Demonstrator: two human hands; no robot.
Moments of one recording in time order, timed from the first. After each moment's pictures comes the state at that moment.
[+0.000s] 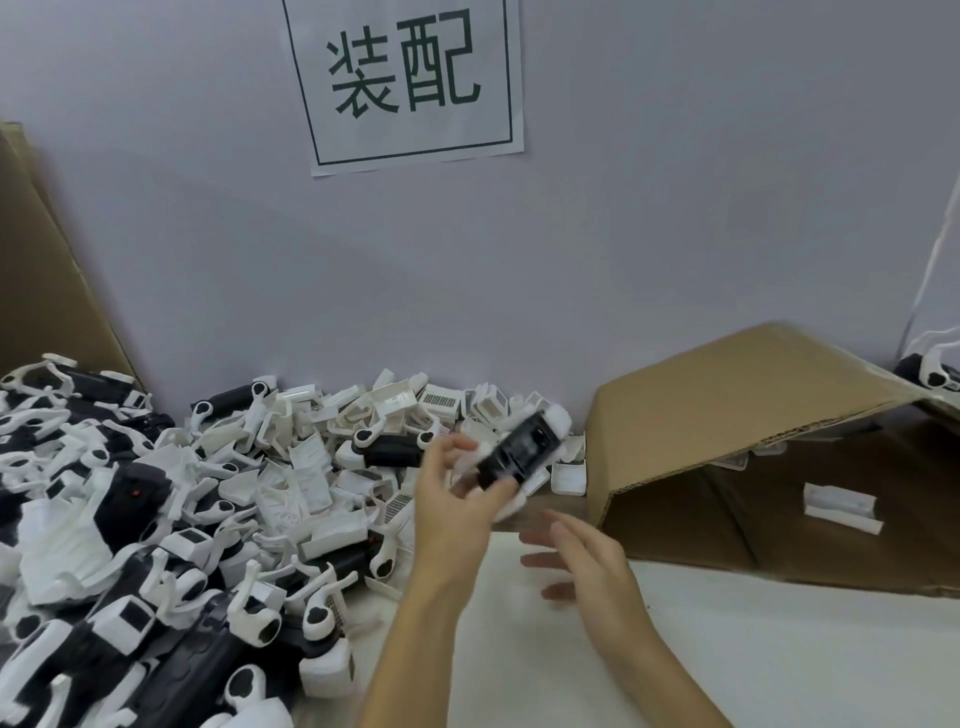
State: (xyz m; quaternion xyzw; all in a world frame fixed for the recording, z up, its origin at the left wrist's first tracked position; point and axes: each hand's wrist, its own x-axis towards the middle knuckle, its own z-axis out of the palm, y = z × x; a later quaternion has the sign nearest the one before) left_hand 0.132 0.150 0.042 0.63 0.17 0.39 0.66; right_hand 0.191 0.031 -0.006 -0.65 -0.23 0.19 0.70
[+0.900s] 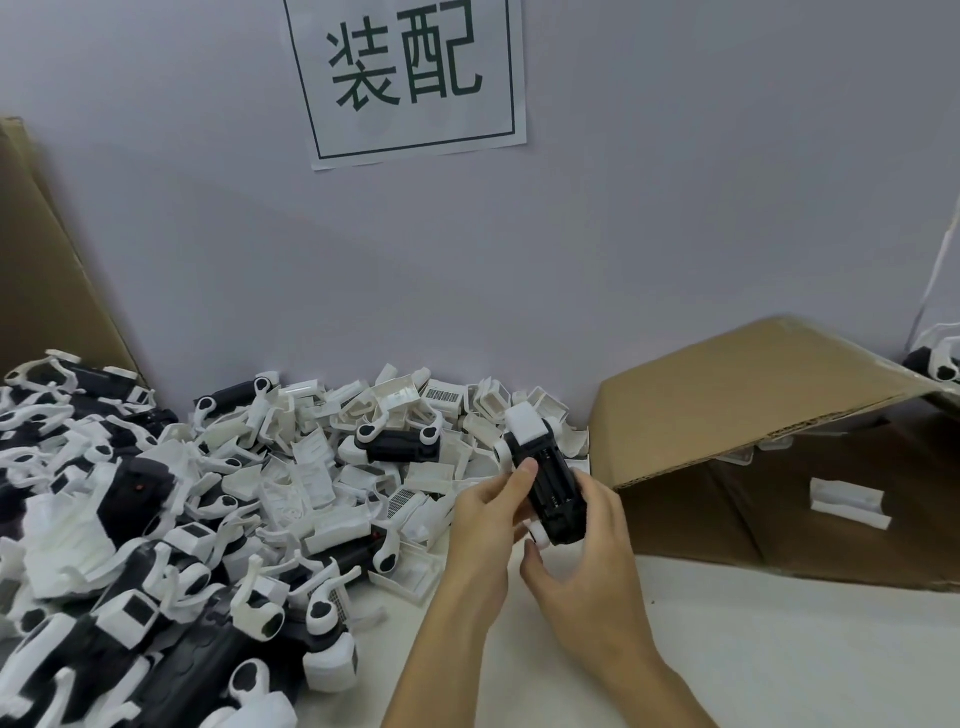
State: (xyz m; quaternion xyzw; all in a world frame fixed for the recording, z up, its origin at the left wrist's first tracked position) left_hand 0.146 0.136 0.030 0.58 0.19 0.26 0.75; right_hand 0.190 0.039 -0.023 -0.73 -0.34 -0.10 0.58
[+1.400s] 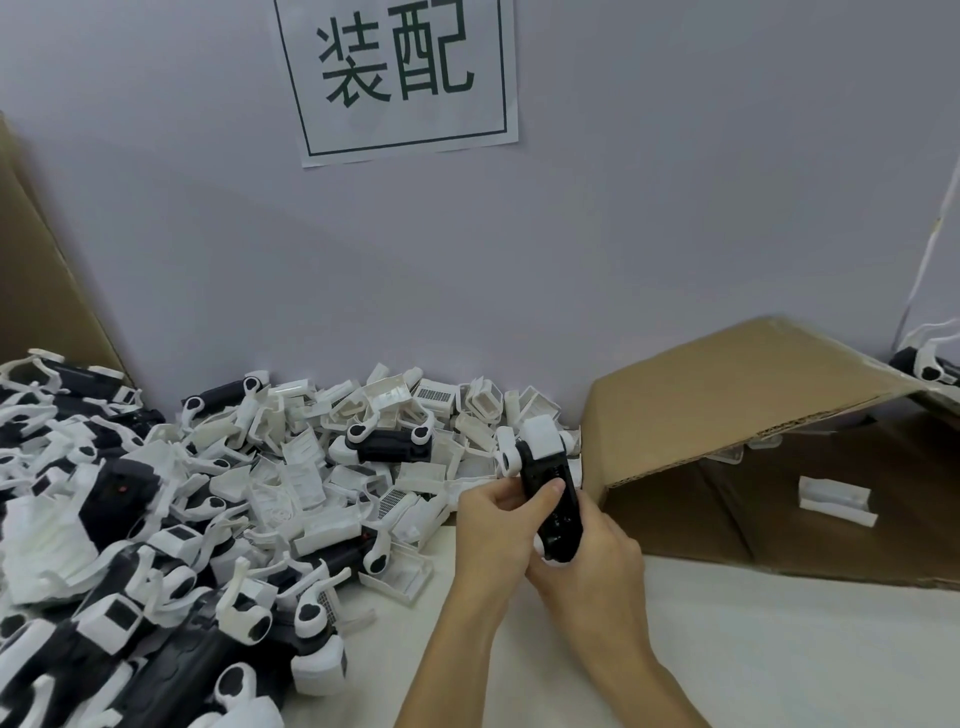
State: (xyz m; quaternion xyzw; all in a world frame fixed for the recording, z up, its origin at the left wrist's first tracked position) left_hand 0.150 0.123 0.026 0.64 0.17 0.29 0.69; right_hand 0.194 0.038 -0.018 -0.79 -0.27 -0.11 0.54
